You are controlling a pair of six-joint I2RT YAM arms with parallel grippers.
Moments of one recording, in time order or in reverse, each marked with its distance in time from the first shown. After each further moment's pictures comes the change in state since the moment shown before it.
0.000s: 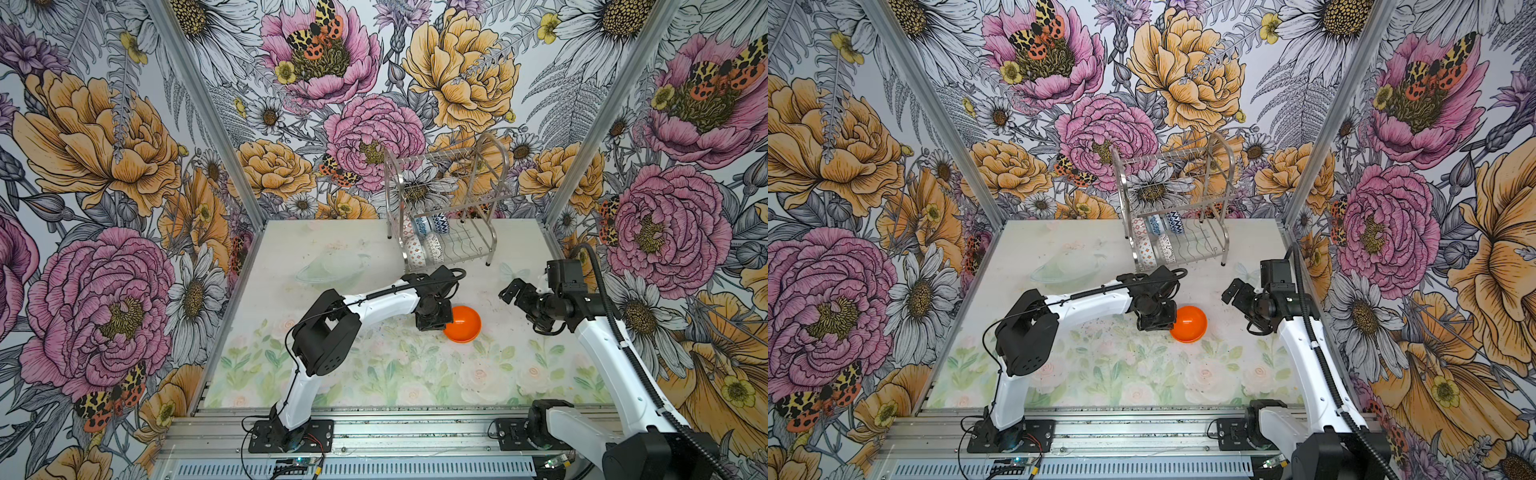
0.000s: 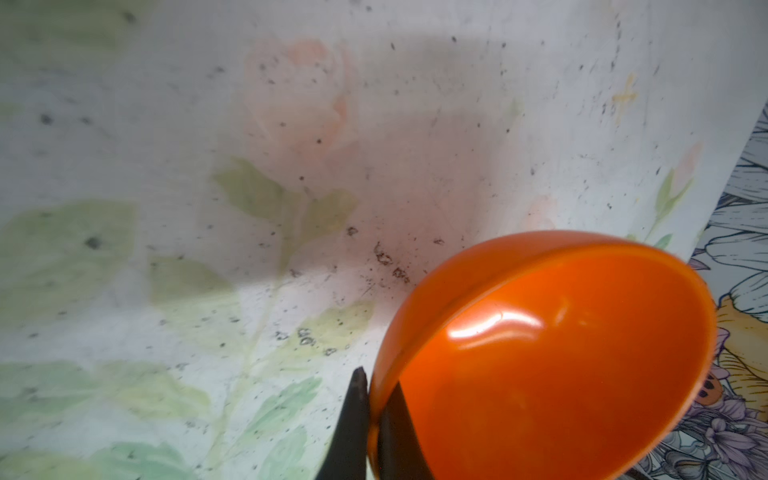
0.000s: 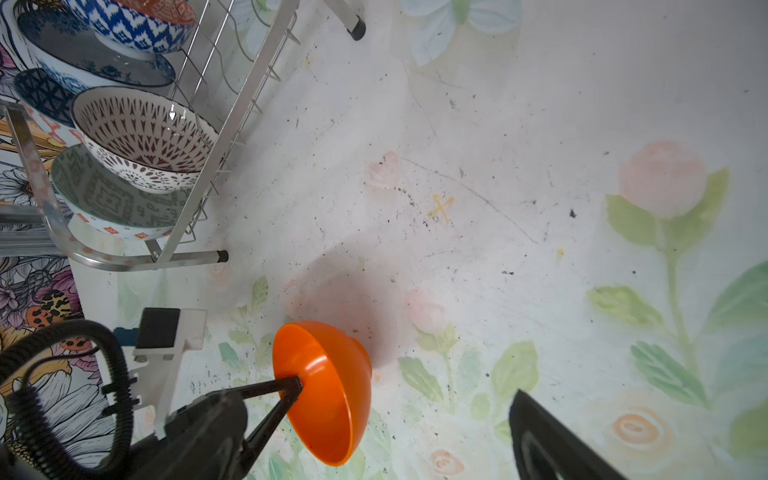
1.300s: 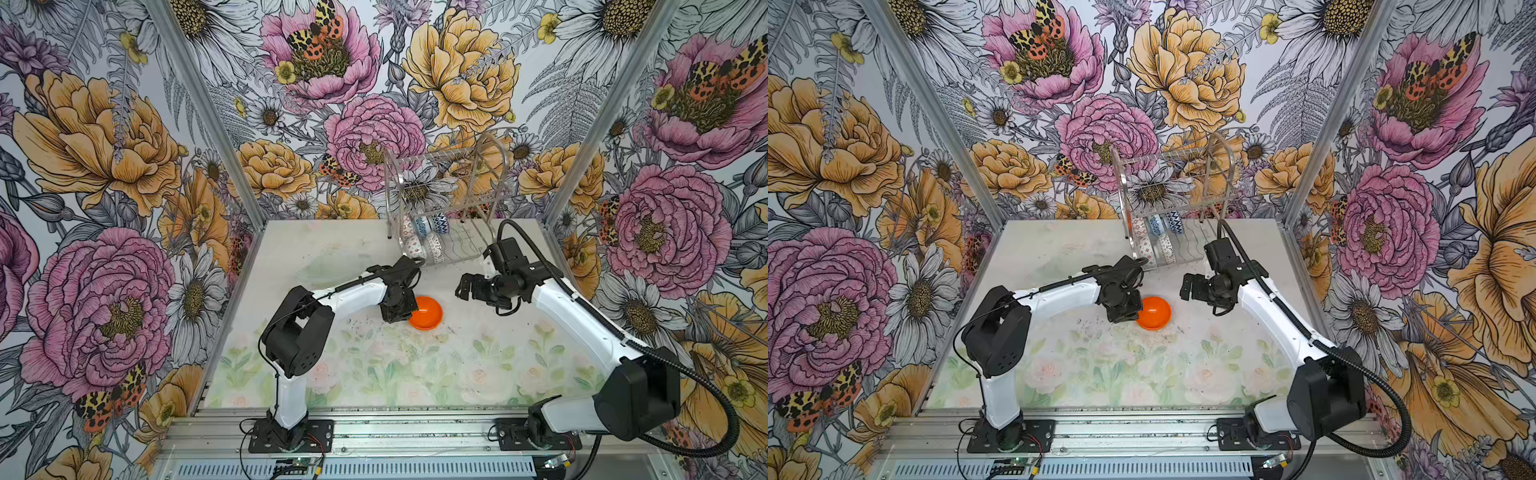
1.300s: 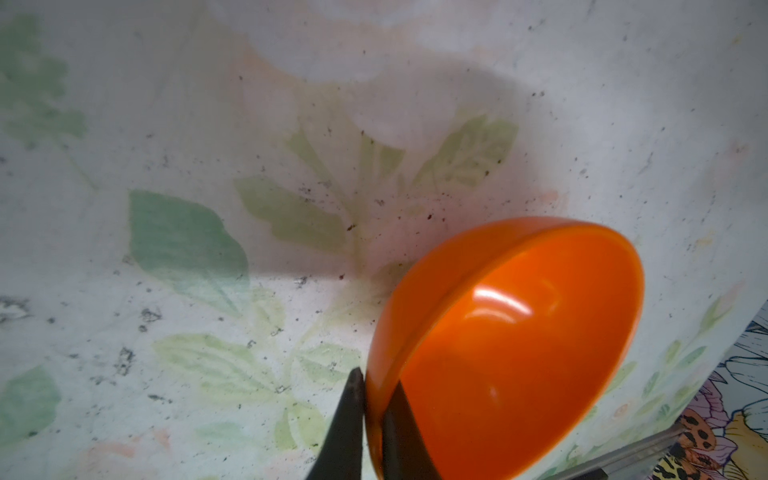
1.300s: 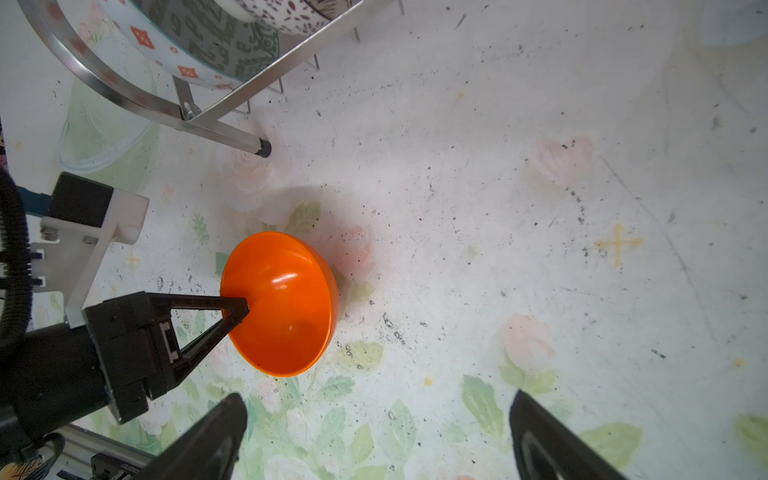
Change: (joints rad) left arm 0.164 -0.098 -0.166 -0.021 -0.052 -0.012; right arm 0.319 0.312 0.206 0.021 0.038 -0.155
